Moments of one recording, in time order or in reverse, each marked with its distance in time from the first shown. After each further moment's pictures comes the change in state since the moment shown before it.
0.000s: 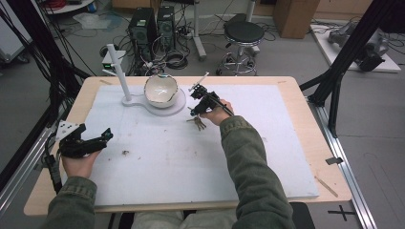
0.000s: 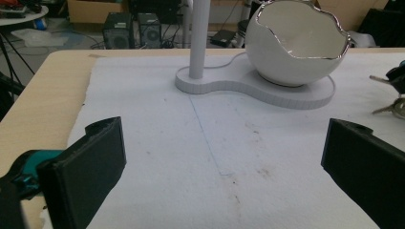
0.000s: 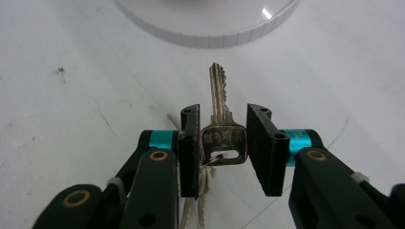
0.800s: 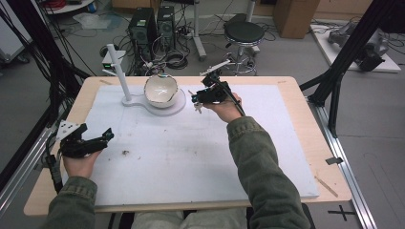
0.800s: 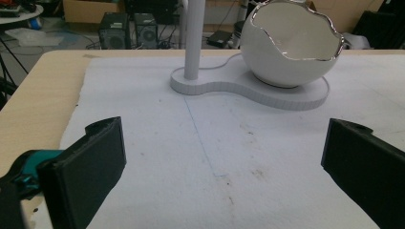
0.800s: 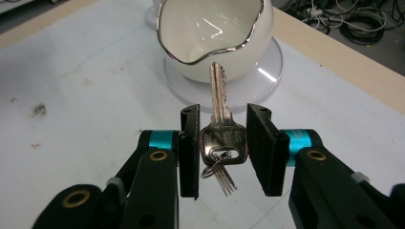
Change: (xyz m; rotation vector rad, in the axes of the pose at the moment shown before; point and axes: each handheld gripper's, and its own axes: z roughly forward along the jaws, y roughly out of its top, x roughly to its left) left arm -0.002 0.000 0.000 -0.004 -0.015 -0.009; right arm 0.013 -0.001 -0.087 -0.286 0.047 0.068
